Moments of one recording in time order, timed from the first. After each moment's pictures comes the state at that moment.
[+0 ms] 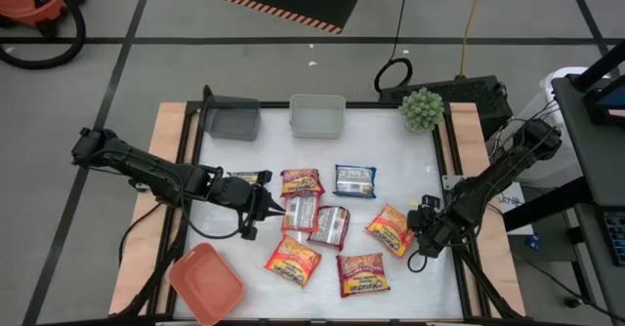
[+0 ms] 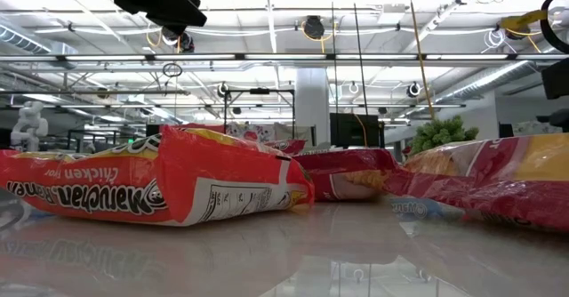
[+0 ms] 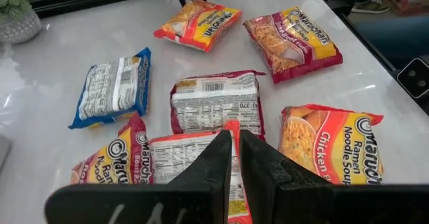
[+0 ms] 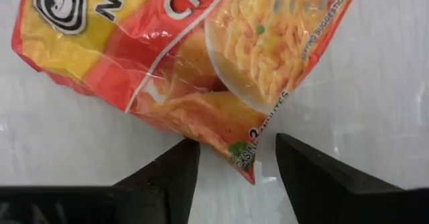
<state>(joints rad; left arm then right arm) -0.27 1.19 0.78 -0.16 -0.08 0.06 0.76 1.12 0.42 -0.70 0.17 0.95</state>
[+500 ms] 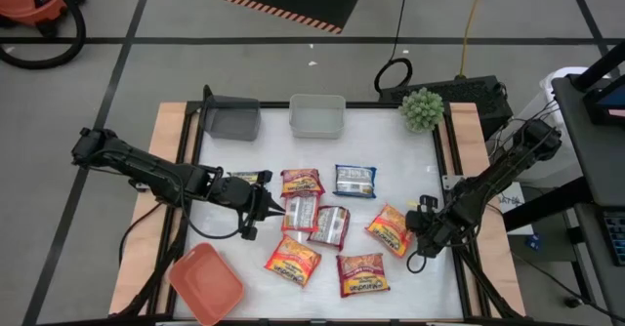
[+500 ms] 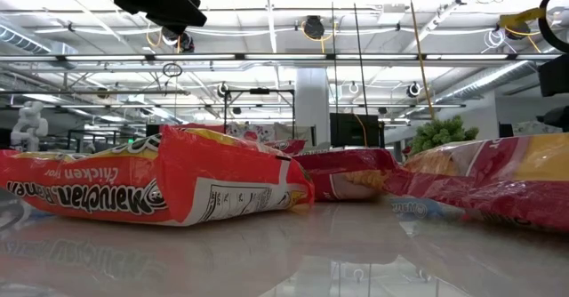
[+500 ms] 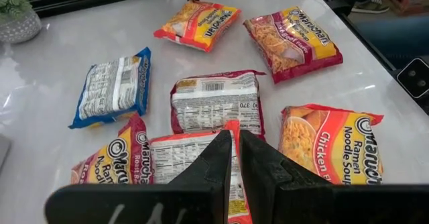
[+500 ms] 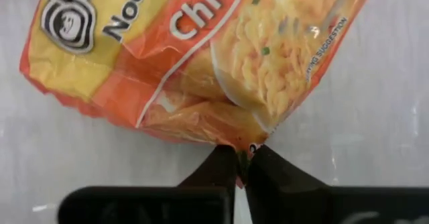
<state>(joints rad) -0.27 1.19 0.78 -0.16 -0.08 0.06 0.76 1.12 0.42 -0.68 0.21 0.93</state>
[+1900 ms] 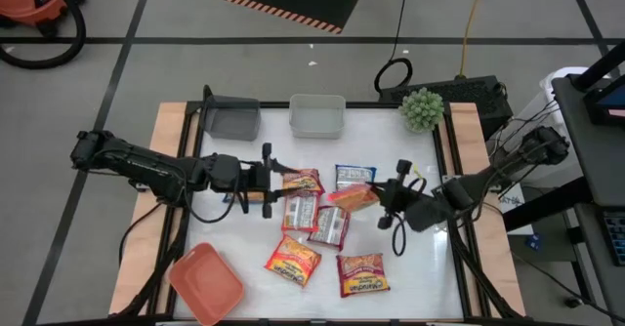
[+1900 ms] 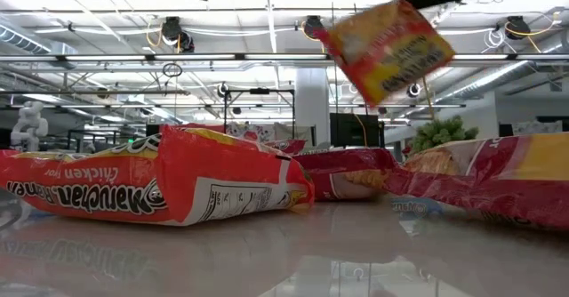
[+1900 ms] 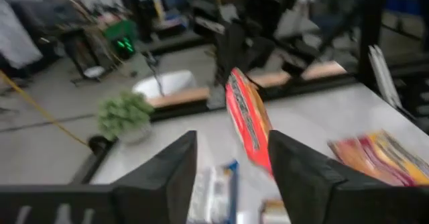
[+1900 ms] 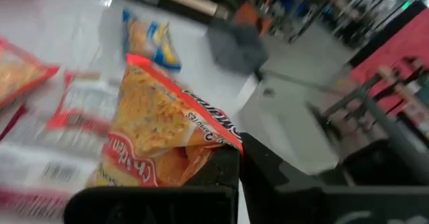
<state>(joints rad) -0.16 1.19 0.78 0.29 -0.22 0.21 0.48 1.11 0.80 -0.32 0.92 0.01</state>
